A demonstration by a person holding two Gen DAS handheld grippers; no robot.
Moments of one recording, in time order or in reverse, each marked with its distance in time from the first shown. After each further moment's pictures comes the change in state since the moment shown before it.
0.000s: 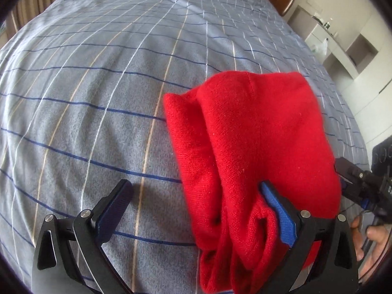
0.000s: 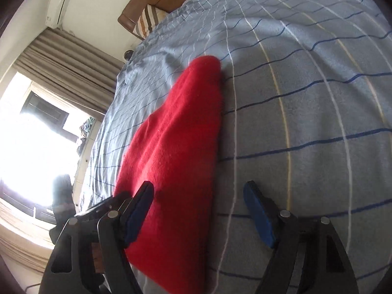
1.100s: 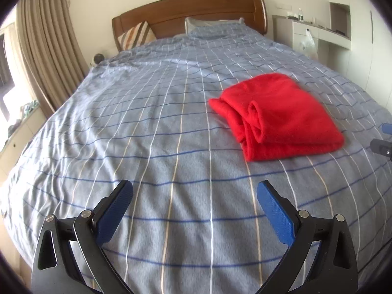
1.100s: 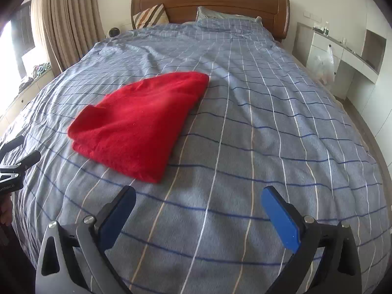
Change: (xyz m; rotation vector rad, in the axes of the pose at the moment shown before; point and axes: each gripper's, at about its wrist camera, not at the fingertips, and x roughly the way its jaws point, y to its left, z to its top) left arm -0.123 -0.039 -0.149 0.296 -0.350 0.300; right arm -0.125 0.050 -0.131 -0.479 -0.171 -0.596
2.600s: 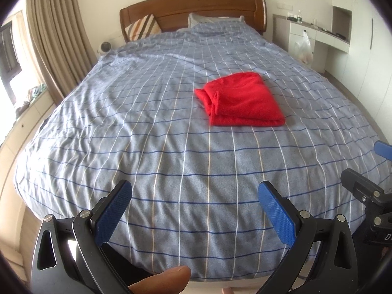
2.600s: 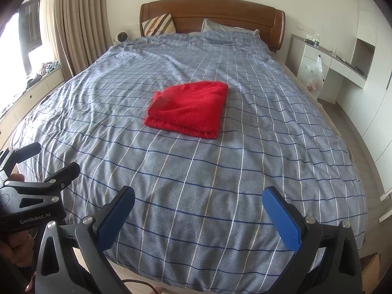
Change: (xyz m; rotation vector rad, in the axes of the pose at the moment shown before) left arm -0.140 -0.028 -0.030 -0.050 0.061 -0.016; right arm -0.165 0.099 -0.063 -0.010 -0.030 -0.042
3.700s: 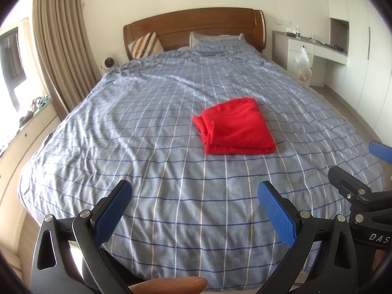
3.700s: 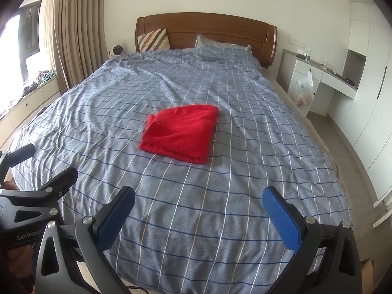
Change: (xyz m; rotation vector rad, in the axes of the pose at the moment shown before) left arm -0.030 -0.012 0.030 -0.018 -0.102 0.016; right arm -0.027 -0.006 0.031 0.007 -0.091 -0.055
